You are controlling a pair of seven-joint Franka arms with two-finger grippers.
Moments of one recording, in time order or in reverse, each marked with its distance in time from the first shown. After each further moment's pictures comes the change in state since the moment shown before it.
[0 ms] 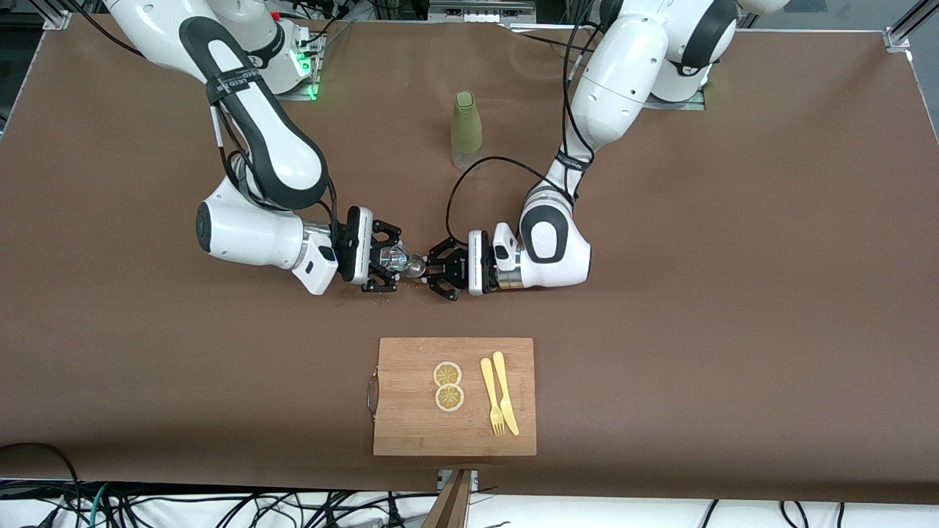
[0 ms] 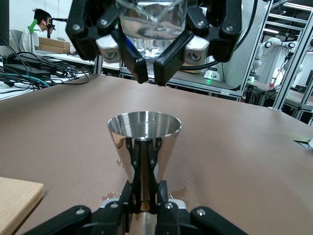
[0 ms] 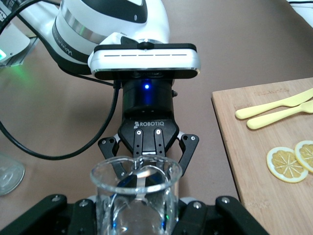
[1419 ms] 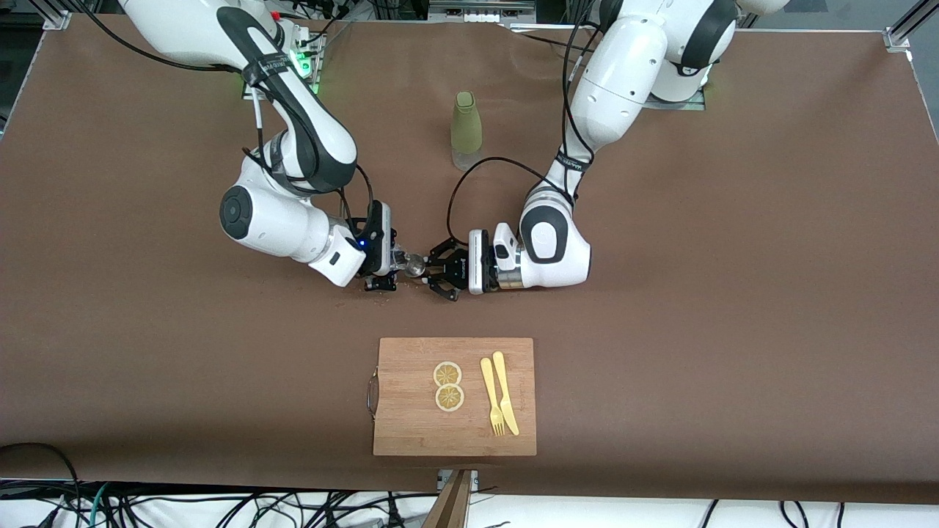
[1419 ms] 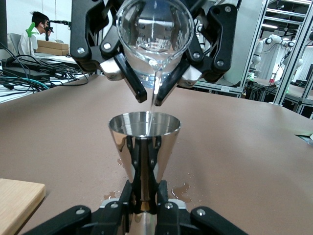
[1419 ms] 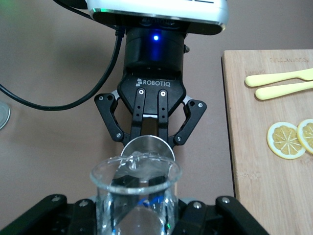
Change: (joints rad) left arm 0.000 0.003 0.000 0.000 0.000 0.003 0.030; right arm 0.048 -0.001 0.001 0.010 -0.352 0.052 0.159
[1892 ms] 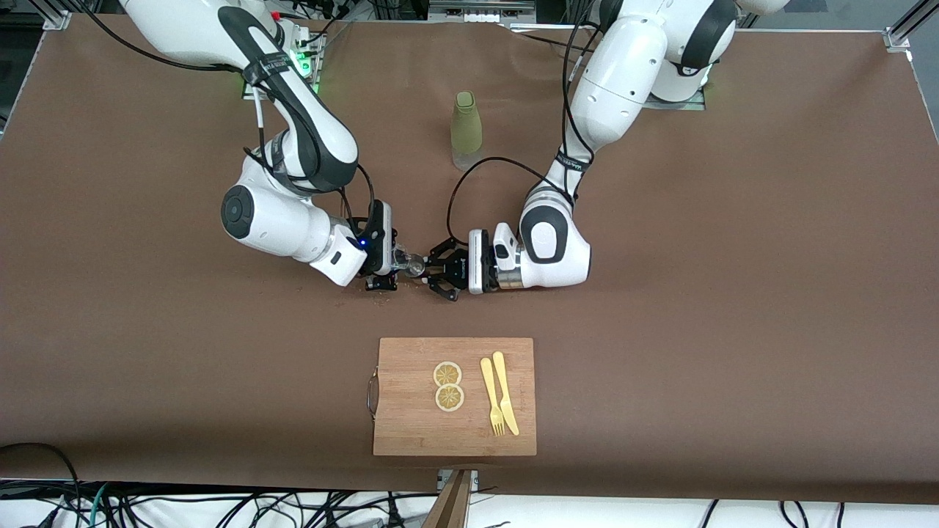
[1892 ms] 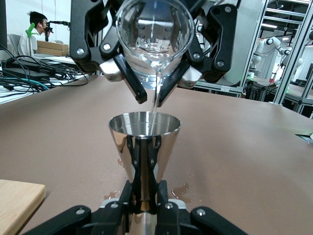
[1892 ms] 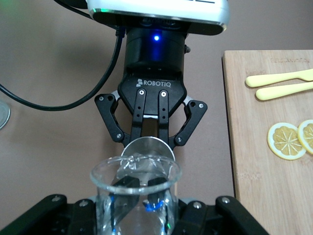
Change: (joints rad) left arm 0.000 0.000 0.000 0.001 0.000 0.000 0.004; right arm 0.001 0.000 0.000 0.000 -0.002 0.001 0.001
